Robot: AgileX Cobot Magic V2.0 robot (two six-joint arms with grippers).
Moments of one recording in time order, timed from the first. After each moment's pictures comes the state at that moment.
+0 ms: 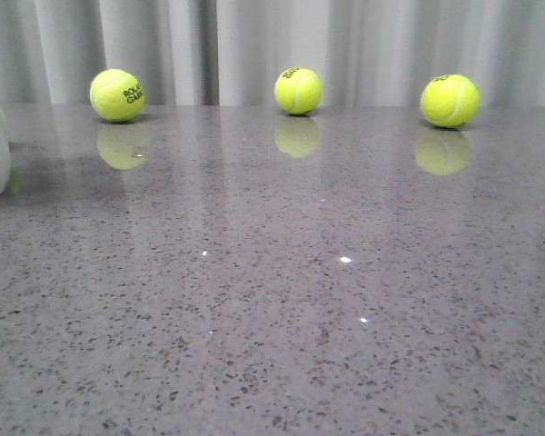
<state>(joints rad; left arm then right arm) -0.20 1.39 -1.60 -0.26 1.26 0.36 -0.04 0.16 -0.43 0.12 0.43 -0.20</state>
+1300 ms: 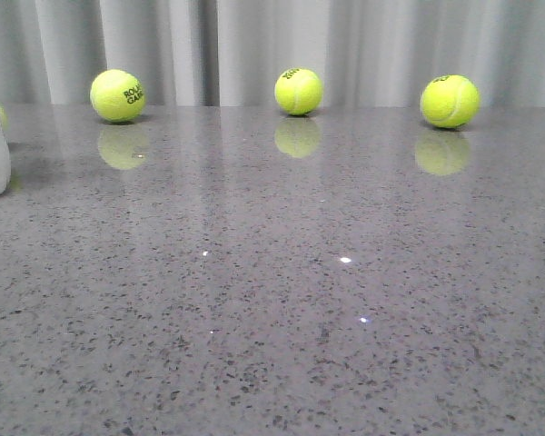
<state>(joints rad) -0.20 0.42 -0.49 -0.11 0.32 0.12 -0.04 0.16 -0.43 0.12 0.43 -0.20</state>
